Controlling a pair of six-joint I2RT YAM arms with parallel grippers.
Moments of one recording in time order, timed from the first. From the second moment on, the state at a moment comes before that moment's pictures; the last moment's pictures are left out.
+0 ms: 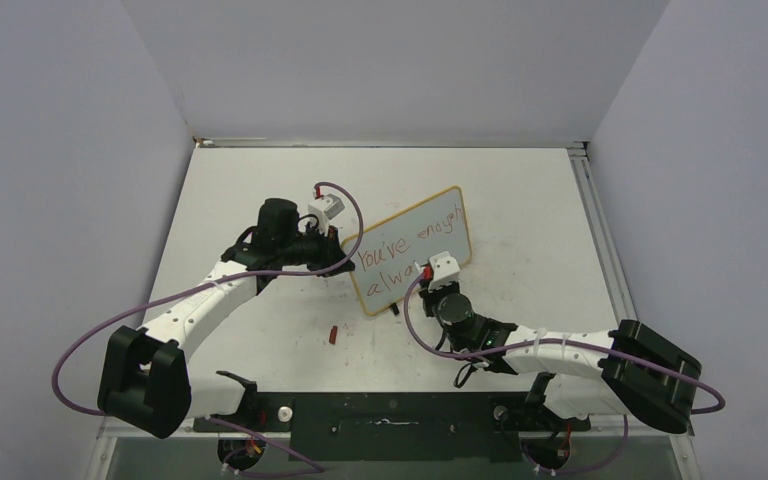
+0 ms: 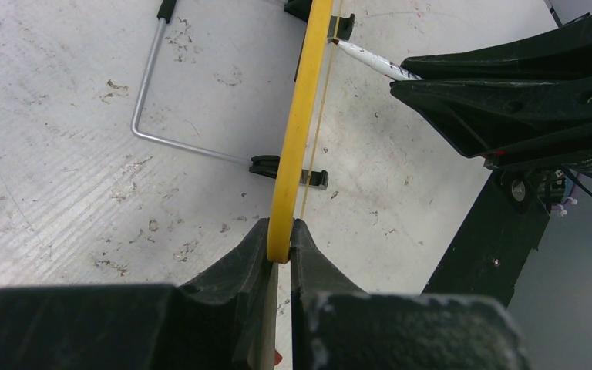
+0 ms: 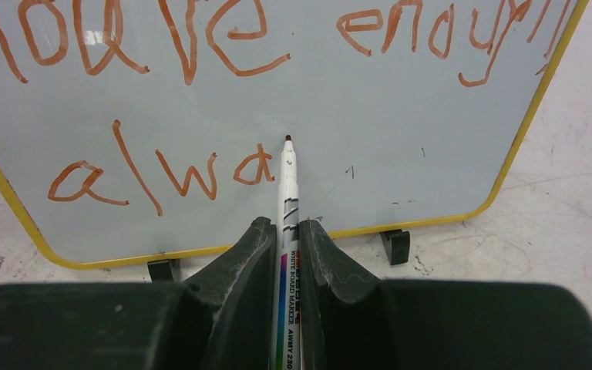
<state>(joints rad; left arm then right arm) -0.39 1.29 0.86 -0.25 0.61 -0.13 1.01 1.23 0.36 0.55 0.62 0.10</state>
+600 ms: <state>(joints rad) -0.39 1.29 0.86 -0.25 0.61 -0.13 1.01 1.21 0.34 0.50 0.64 0.17</state>
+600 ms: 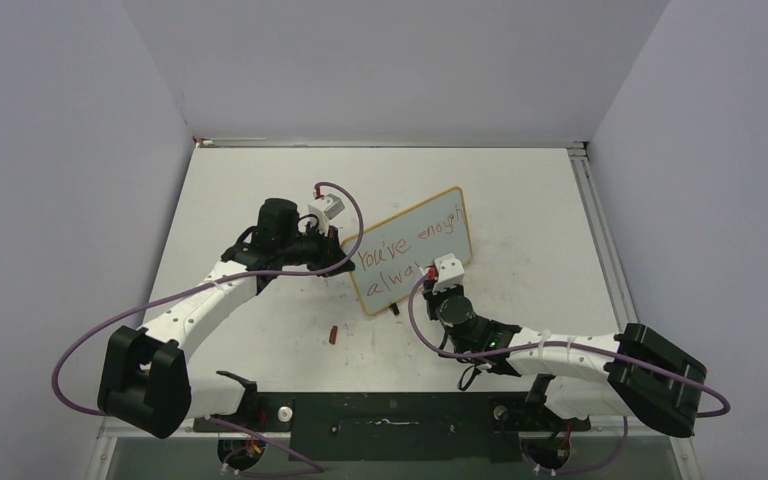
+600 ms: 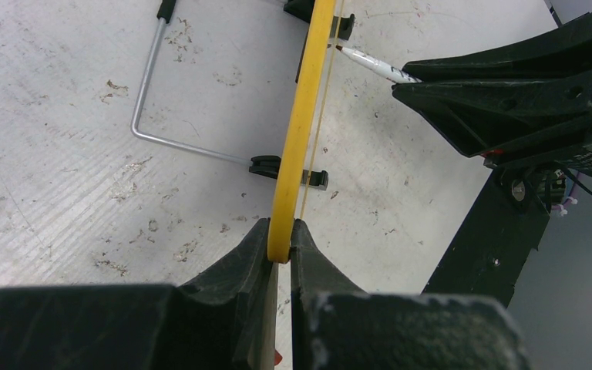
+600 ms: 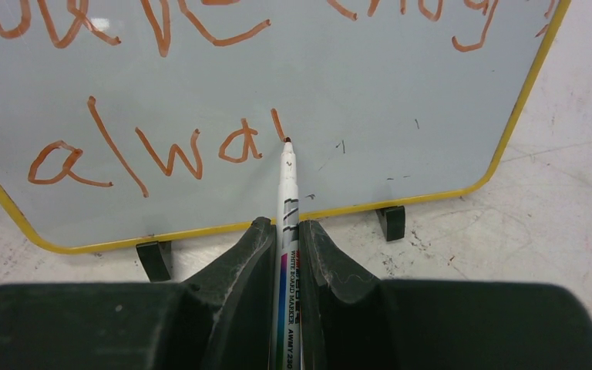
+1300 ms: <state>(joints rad) -0.39 1.29 0.86 -0.25 0.61 -0.13 1.01 1.22 0.36 0.53 0.67 0.07</state>
